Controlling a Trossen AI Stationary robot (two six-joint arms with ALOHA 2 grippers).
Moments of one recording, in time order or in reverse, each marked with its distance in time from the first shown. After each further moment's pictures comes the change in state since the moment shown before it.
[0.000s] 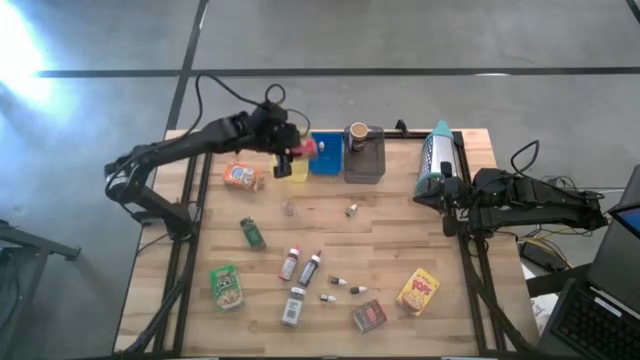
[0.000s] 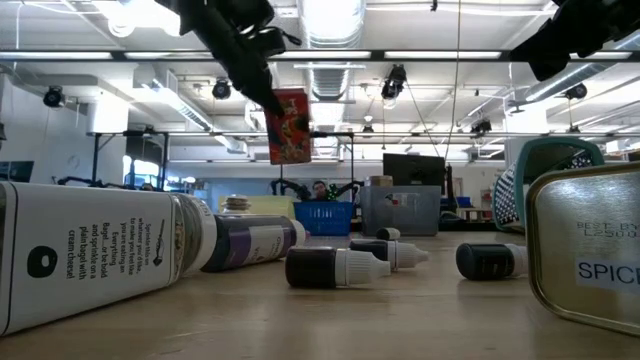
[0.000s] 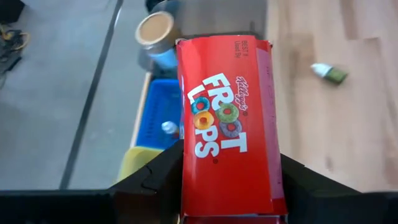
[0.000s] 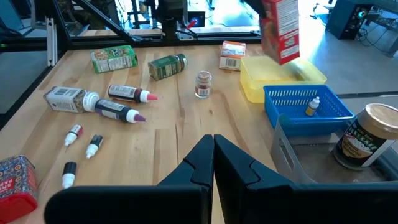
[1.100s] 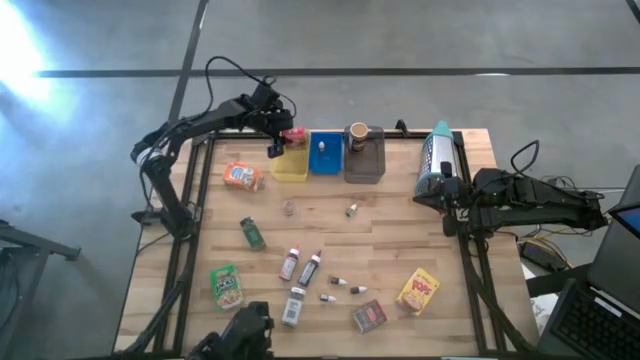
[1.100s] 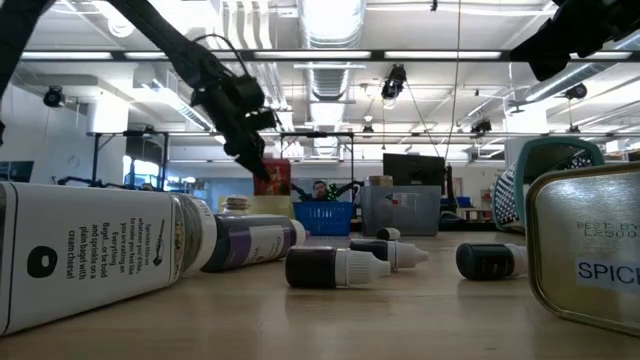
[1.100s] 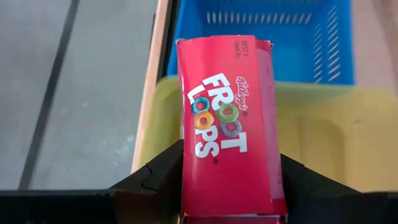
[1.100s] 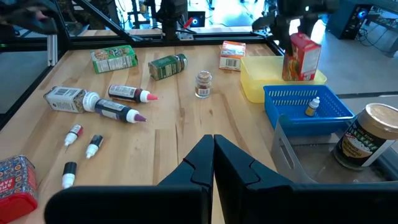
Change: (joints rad) left arm 0.344 0.292 0.001 0.092 0.258 0.257; right arm 0.000 0.000 0.000 0.000 0.000 0.000
